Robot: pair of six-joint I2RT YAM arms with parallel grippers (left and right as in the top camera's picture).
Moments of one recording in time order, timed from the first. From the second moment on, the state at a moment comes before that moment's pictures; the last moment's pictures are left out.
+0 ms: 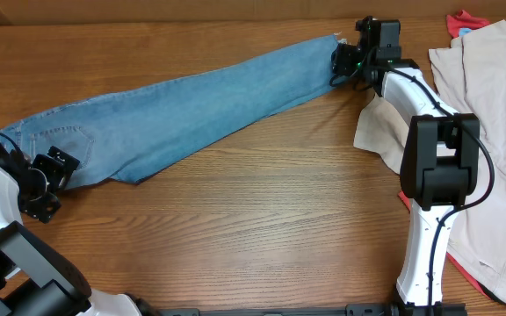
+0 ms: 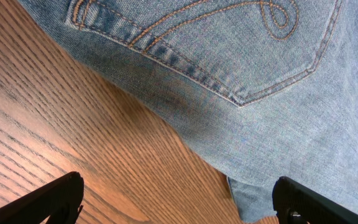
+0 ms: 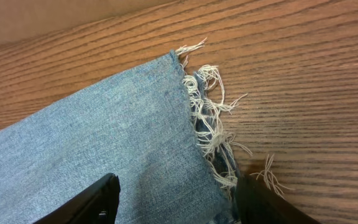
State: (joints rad) left arm 0.69 1.70 1.17 -0.86 0.26 -0.41; right arm 0.04 2.37 1.80 -0.24 -0.19 0.22
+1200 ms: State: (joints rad) left arm 0.69 1.70 1.17 -0.86 0.26 -0.41; right arm -0.01 2.35 1.80 -0.45 -0.14 0.20
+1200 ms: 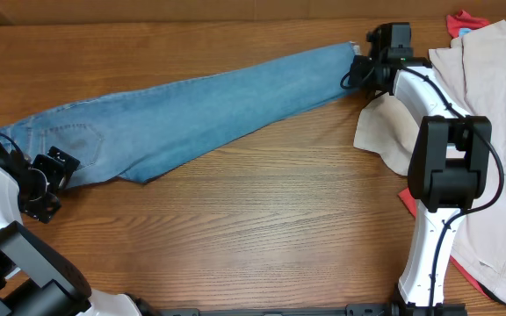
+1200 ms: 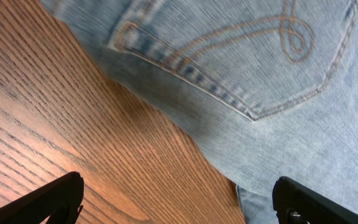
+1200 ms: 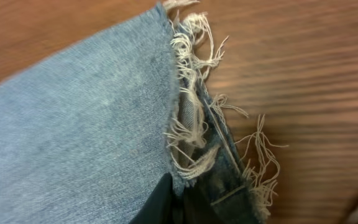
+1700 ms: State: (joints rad) left arm 0.69 1.70 1.17 -0.86 0.26 -0.41; right arm -0.03 2.35 1.80 -0.50 -0.05 0.20
